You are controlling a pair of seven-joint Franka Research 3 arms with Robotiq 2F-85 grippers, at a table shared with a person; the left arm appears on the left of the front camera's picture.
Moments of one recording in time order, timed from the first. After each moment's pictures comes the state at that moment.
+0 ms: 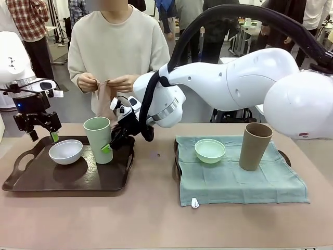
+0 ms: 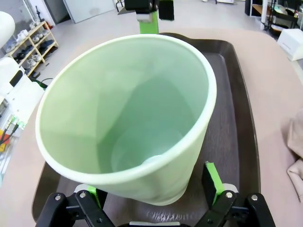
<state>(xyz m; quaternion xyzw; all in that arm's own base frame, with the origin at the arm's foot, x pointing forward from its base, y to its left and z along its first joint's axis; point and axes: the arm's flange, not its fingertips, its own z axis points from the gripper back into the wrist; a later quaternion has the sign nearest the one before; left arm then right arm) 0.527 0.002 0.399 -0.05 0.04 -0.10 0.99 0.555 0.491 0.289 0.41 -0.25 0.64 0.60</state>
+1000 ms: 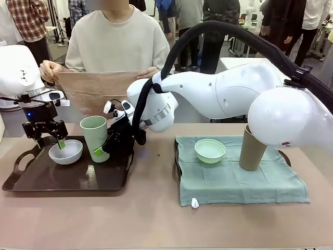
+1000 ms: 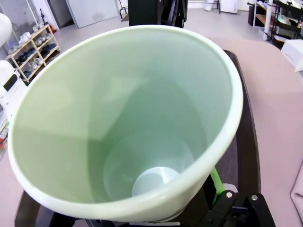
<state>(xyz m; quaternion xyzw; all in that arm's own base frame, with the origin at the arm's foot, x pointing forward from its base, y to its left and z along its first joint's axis) 0.539 -0.008 0.361 -0.05 0.06 -0.09 0.99 0.562 0.519 0.270 0.42 -0.27 0.64 0.58</state>
